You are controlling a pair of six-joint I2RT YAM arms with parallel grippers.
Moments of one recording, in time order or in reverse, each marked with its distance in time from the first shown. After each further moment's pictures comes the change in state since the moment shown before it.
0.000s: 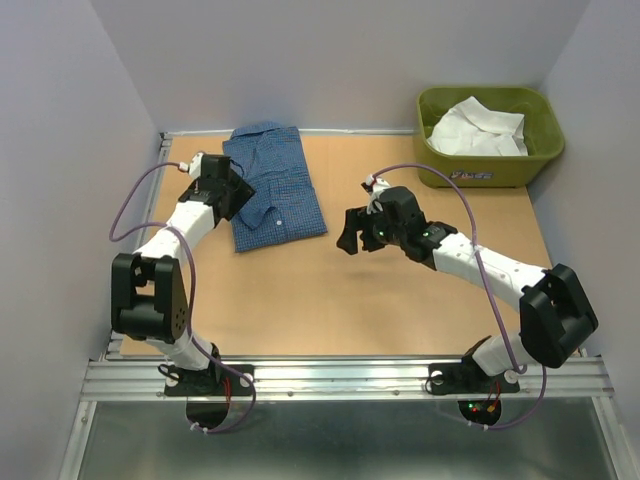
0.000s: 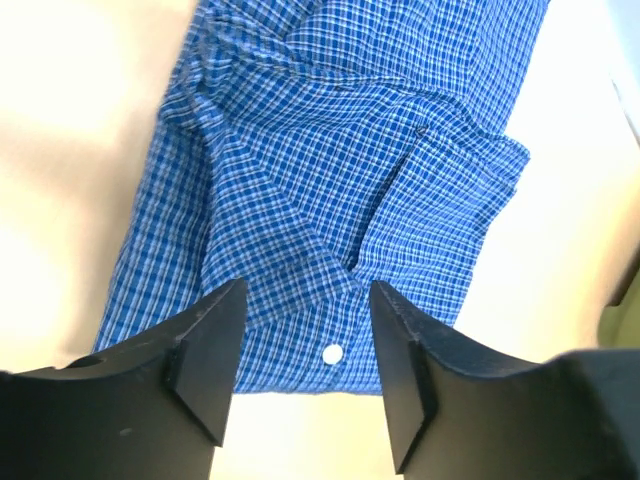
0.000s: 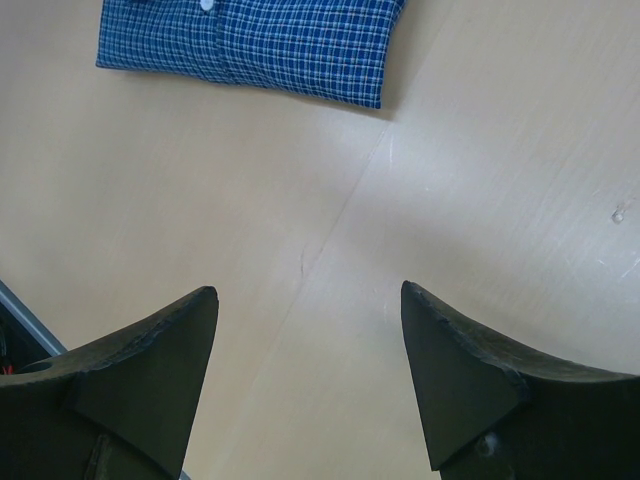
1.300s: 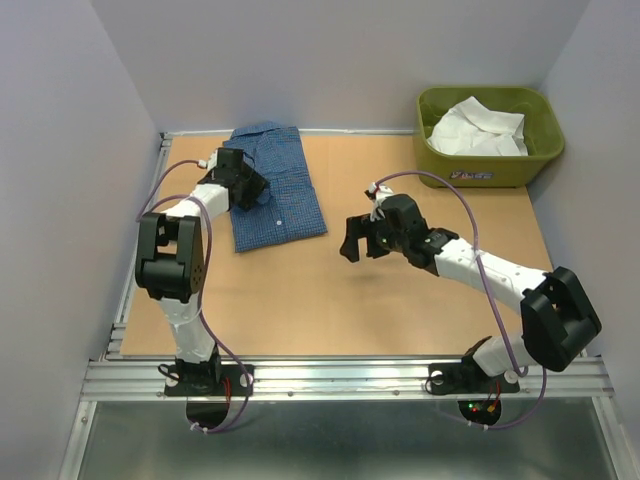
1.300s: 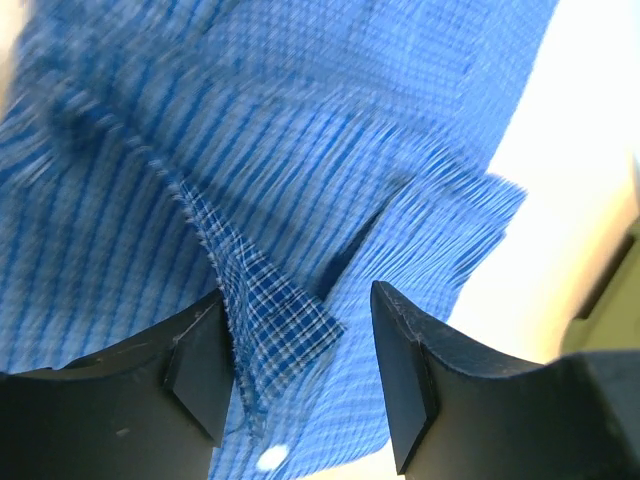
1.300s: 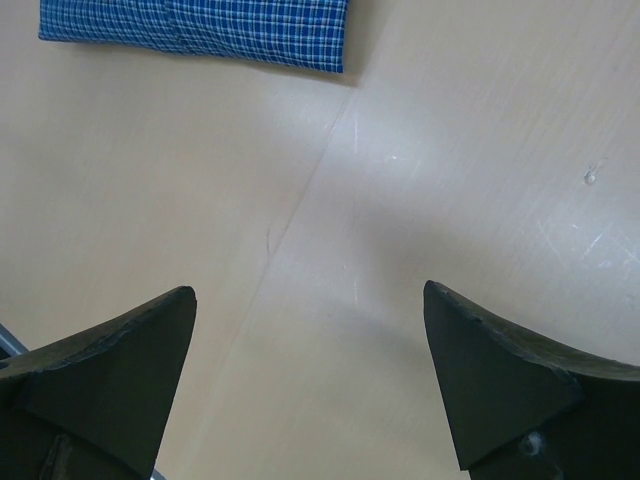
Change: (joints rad) left arm -0.011 0.244 0.110 0.096 0.107 -0.101; right arm 0.000 -0.021 -0.066 0.000 0.042 -0.018
